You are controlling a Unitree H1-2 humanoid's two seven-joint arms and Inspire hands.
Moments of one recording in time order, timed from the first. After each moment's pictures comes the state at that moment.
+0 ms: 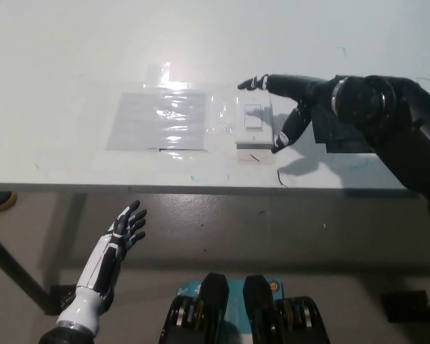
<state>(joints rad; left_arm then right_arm) -0.06 0.12 -0.02 -0.05 -0.03 0.06 -0.11 -1.09 -0.36 0.64 0.58 -0.34 0.16 0.57</state>
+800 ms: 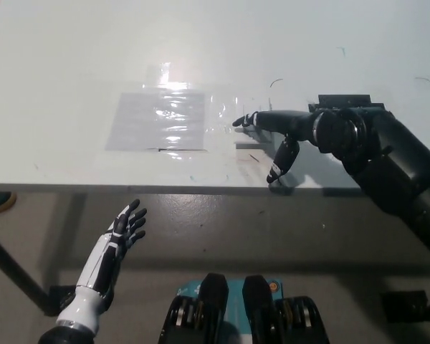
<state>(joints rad) -0.06 0.12 -0.02 -0.05 -0.03 0.06 -0.11 -1.05 -0.28 0.65 0.67 -0.45 0.13 0.58</state>
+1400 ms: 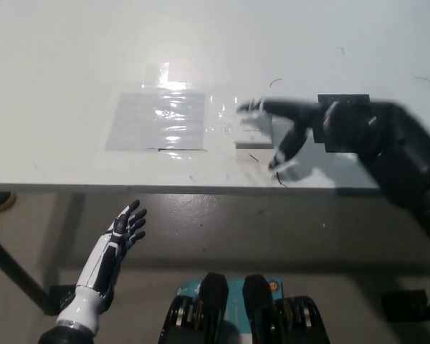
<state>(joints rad) -0.06 0.12 -0.02 -0.05 -0.03 0.07 -0.11 -1.07 -0.32 0.47 0.64 -0.42 0.05 0.58</state>
